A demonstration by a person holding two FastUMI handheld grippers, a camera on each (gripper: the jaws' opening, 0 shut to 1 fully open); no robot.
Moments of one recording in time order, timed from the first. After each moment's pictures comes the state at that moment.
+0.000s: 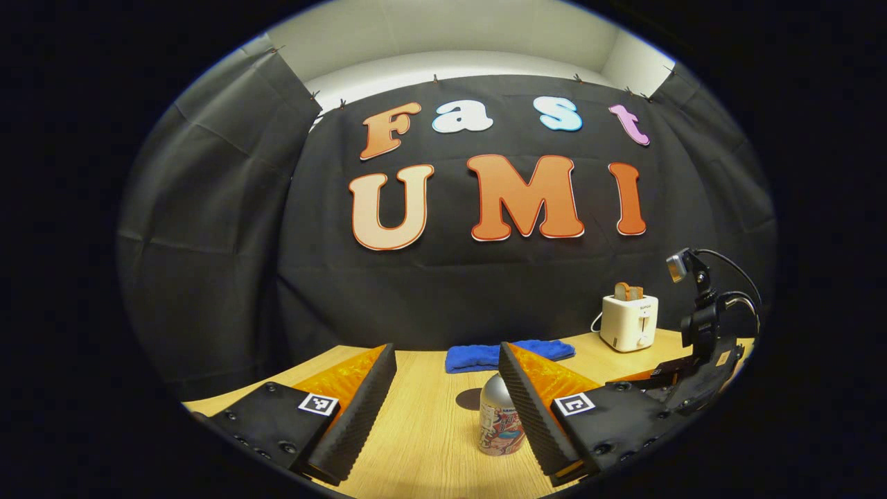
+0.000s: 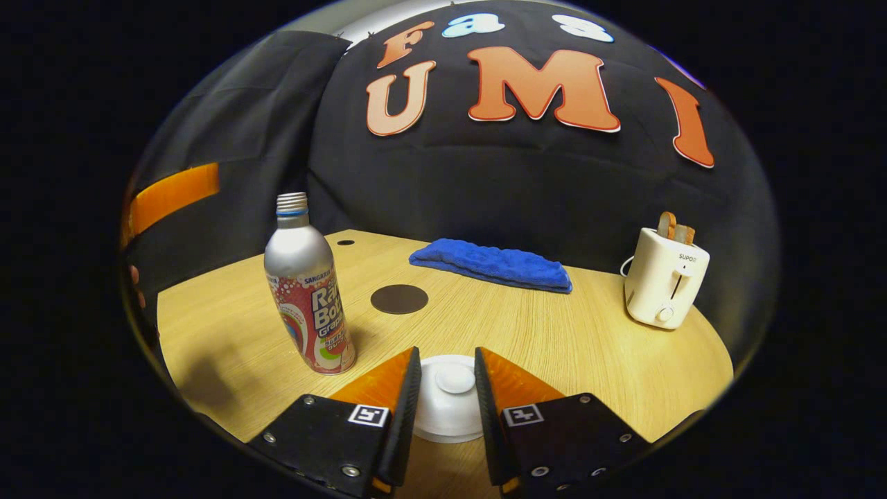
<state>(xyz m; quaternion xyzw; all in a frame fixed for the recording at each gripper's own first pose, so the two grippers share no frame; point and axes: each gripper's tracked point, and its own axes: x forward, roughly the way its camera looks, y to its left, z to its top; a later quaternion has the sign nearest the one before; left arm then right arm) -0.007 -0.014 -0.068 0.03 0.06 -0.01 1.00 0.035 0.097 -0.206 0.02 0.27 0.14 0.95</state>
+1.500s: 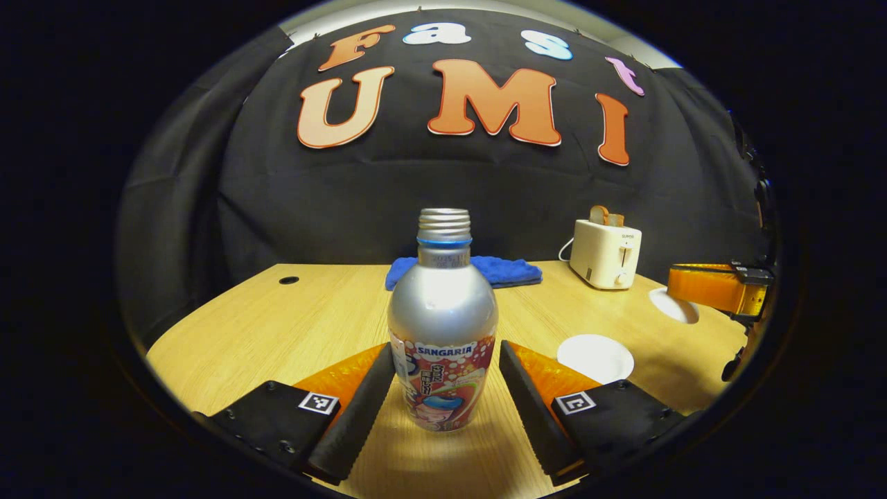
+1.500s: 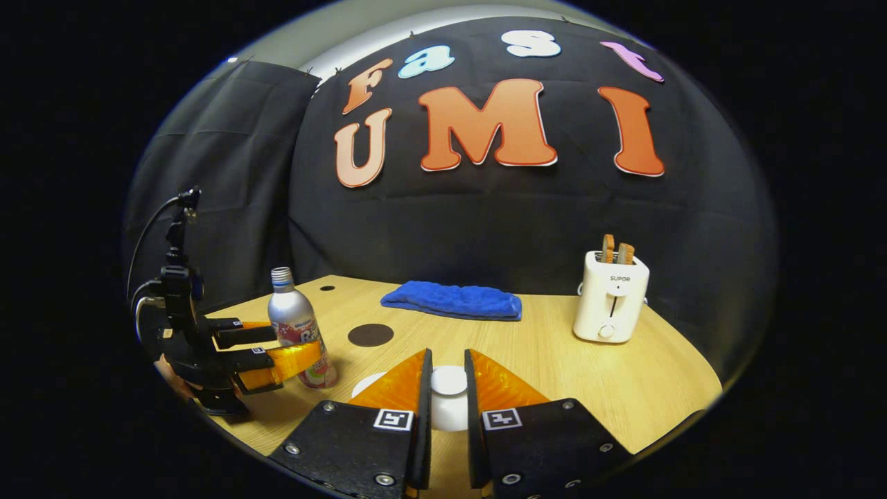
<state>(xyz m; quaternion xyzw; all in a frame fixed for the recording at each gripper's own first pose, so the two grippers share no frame) 0.030 -0.084 -0.221 0.00 0.24 -0.08 0.97 0.015 0.004 -0.141 0.05 0.19 0.08 0.98</state>
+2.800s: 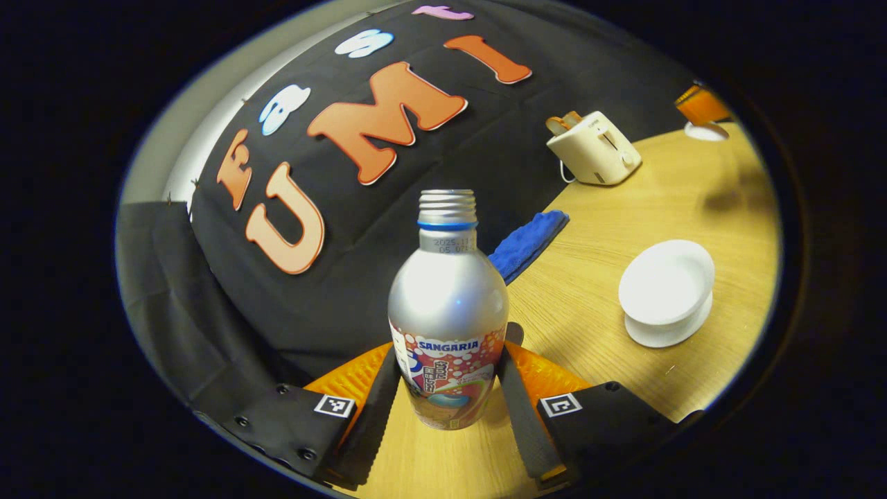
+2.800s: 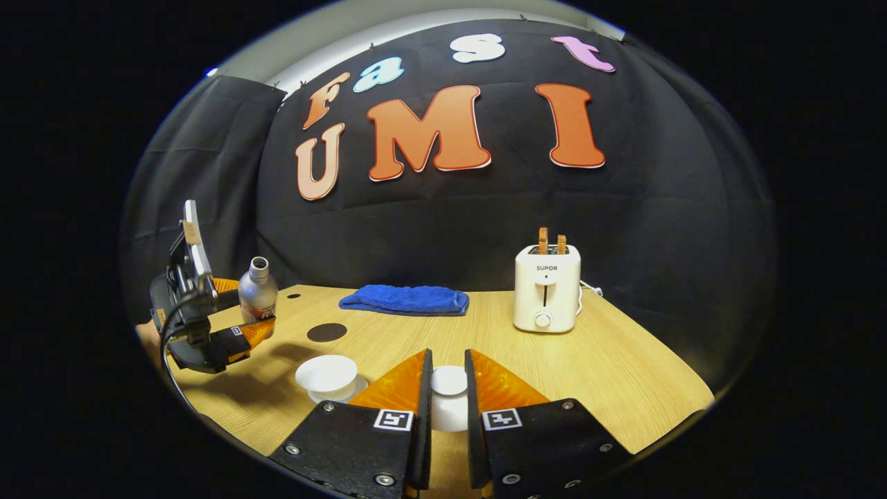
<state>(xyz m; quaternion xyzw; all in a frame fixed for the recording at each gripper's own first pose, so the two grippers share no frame) 0.060 -0.080 -0.188 0.42 0.16 -0.07 0.89 -0.014 -0.084 -0.149 0.08 0.19 0.02 0.98</state>
